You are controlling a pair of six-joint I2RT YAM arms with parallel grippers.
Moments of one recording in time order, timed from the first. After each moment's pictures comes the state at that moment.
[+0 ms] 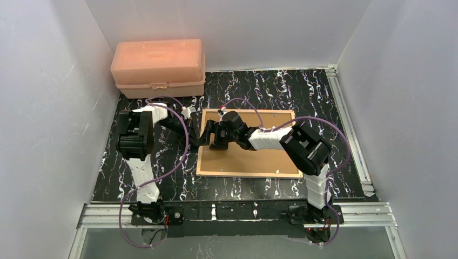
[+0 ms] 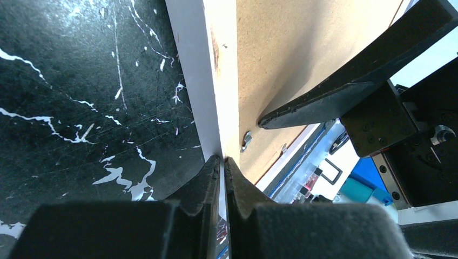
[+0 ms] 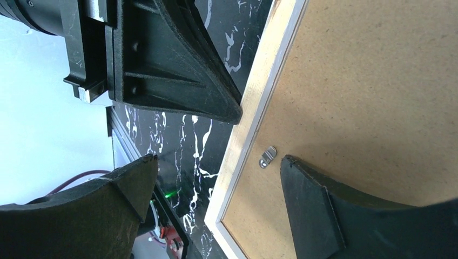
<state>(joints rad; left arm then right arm) -0.08 2.03 1.27 -0.84 0.82 0.08 0.88 1.98 1.14 0.27 -0.34 0.95</state>
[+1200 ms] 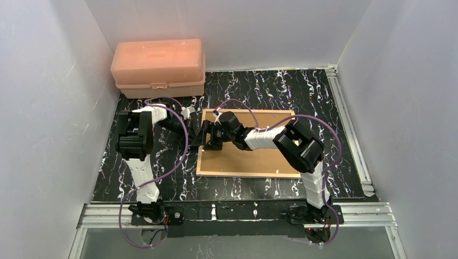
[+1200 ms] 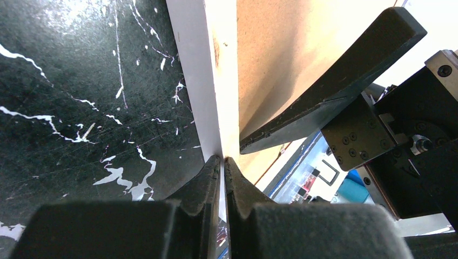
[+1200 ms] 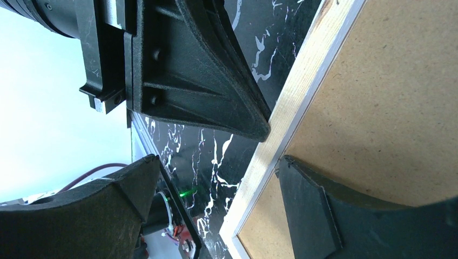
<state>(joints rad) -0.07 2.02 1.25 -0.82 0.83 0.08 0.89 2.06 1.19 0.37 -0.42 1.00</state>
